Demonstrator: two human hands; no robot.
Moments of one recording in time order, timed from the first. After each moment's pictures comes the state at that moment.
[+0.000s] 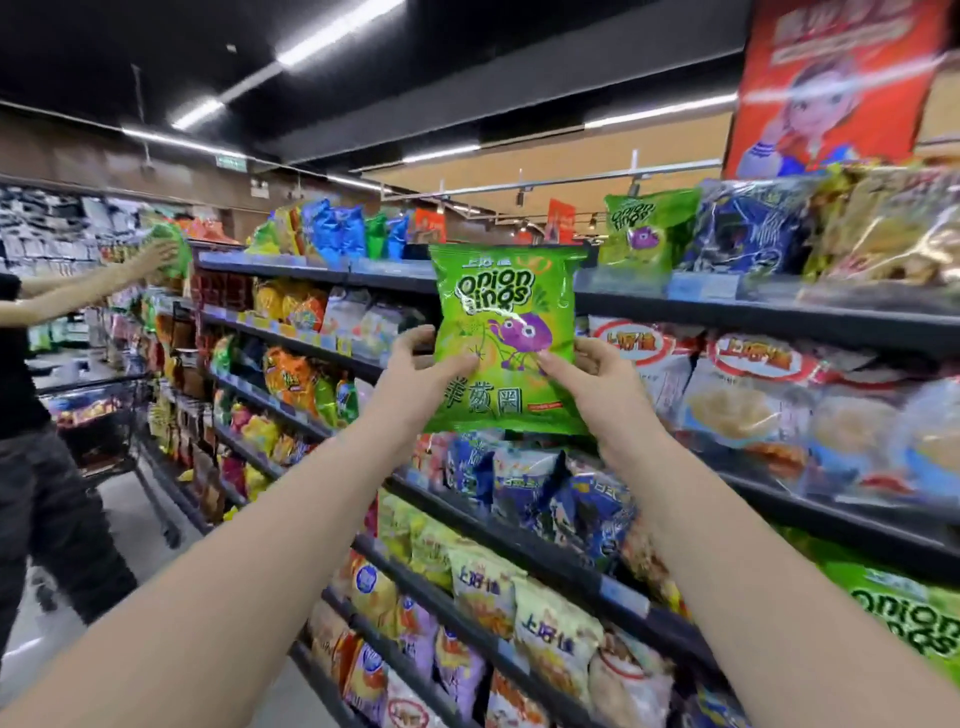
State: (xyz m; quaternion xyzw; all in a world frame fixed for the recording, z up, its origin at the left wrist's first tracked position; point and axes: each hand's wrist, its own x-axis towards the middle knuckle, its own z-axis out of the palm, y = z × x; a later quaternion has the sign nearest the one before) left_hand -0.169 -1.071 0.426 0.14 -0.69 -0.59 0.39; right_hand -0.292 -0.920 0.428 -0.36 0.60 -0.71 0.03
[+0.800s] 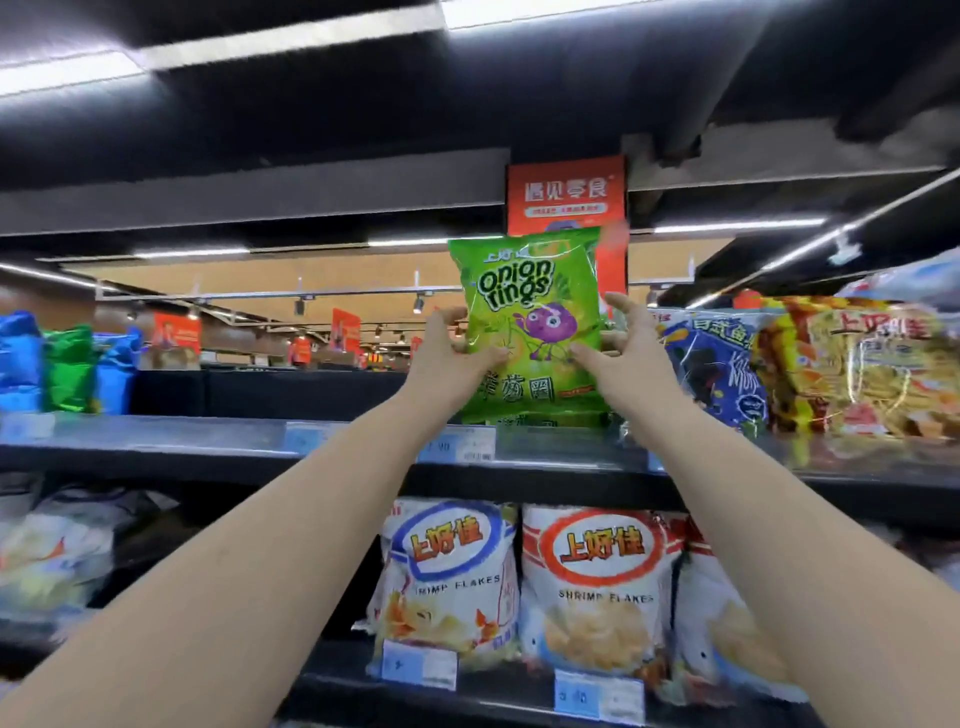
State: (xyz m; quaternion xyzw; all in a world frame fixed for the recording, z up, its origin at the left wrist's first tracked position) left_hand -0.498 -1.157 0.597 -0.14 -0.75 -0.56 0.33; right_hand -0.517 -0.970 0.593 -0.24 0.70 -0.59 -0.33
